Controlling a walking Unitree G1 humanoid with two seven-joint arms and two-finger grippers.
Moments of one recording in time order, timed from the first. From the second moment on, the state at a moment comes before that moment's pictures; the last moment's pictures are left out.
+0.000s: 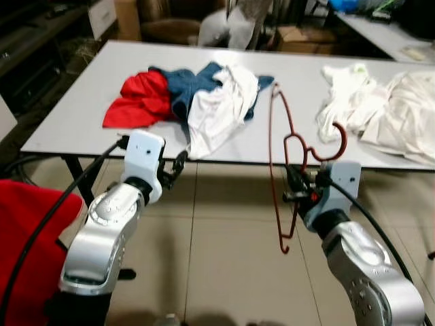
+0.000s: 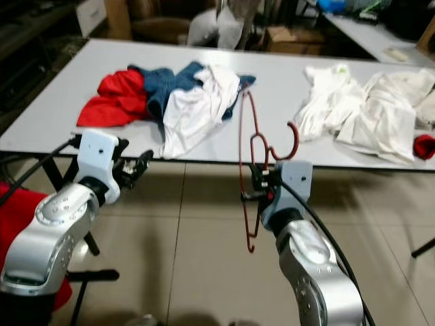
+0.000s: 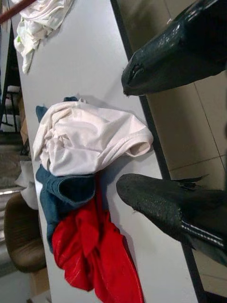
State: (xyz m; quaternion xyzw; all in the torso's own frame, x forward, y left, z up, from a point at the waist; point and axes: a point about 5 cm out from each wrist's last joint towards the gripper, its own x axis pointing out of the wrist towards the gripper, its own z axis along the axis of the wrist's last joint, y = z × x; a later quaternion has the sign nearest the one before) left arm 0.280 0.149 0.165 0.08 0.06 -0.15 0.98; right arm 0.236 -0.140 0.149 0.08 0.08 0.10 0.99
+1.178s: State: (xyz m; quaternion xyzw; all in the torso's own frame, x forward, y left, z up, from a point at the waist) left arm 0.282 0.157 0.164 0.07 0.05 -0.13 0.99; right arm 0.236 -0.136 0.148 0.06 0.08 0.12 0.99
